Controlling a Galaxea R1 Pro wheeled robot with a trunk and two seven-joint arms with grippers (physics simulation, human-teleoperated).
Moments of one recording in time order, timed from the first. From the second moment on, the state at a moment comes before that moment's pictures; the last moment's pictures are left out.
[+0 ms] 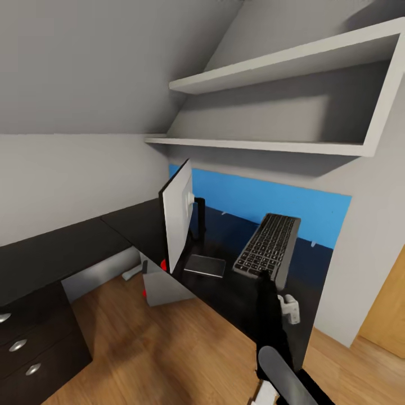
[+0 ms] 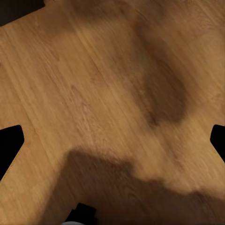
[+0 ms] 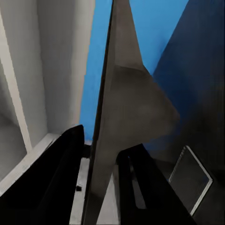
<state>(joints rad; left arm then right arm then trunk) 0.19 -0.14 0.12 -1.06 0.08 0.14 0.20 -0.27 -0.10 0.59 -1.57 -1.28 -0.80 -0.47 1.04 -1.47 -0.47</state>
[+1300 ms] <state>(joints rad) 0.19 -0.13 0.12 -1.06 0.08 0.09 0.20 -0.27 -0.10 0.49 -1.55 -1.46 -0.42 -0.24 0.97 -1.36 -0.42</state>
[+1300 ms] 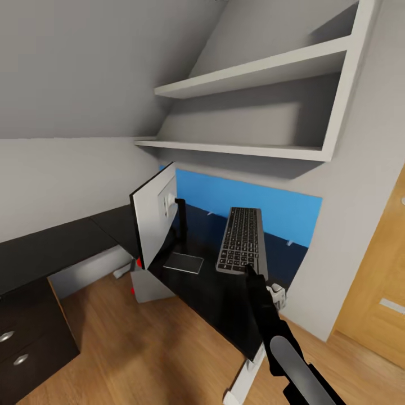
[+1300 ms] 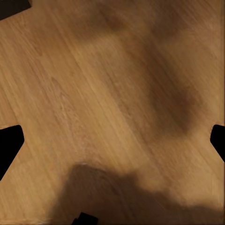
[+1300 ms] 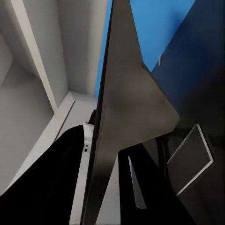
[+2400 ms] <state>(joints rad) 0.19 -0.11 0.12 -1.06 0.08 0.08 0.20 -0.27 -0.10 0.56 -1.55 -1.46 -0.43 -0.23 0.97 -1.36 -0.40</state>
